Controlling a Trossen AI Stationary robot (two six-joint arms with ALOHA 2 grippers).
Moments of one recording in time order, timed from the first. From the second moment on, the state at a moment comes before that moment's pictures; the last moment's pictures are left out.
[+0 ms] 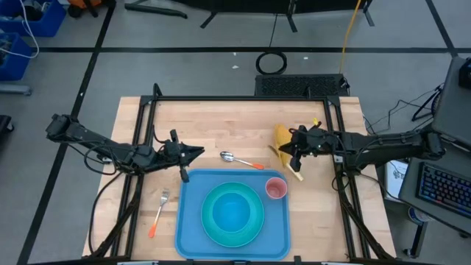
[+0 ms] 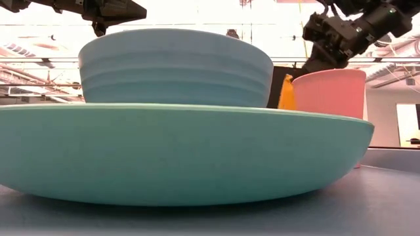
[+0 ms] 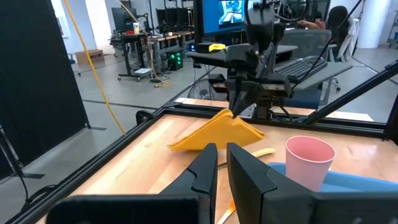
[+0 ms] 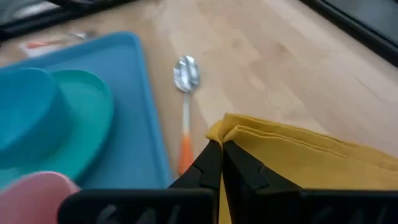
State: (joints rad) left arm -0.33 0.90 0.48 0.37 -0.64 -0.03; right arm -0.08 0.88 0.51 -0.19 0.10 0.26
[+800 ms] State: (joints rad) left arm -0.33 0.90 0.48 0.37 -0.64 -0.03; right arm -0.13 1.23 0.77 -0.12 0.01 0.12
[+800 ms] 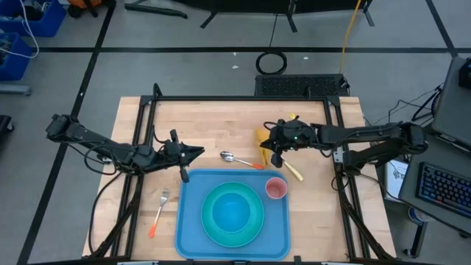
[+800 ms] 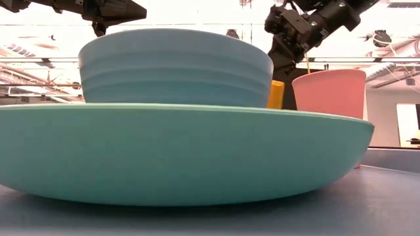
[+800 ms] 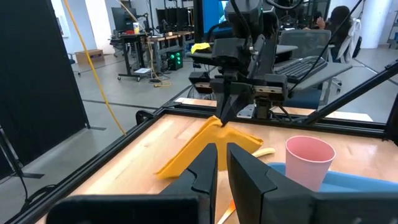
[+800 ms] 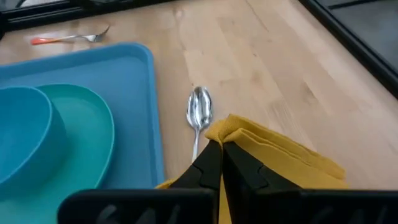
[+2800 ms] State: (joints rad) left arm -0.33 0.90 0.48 0.37 -0.64 -0.01; right arm 0.02 1.70 1.11 0.12 -0.21 -0.03
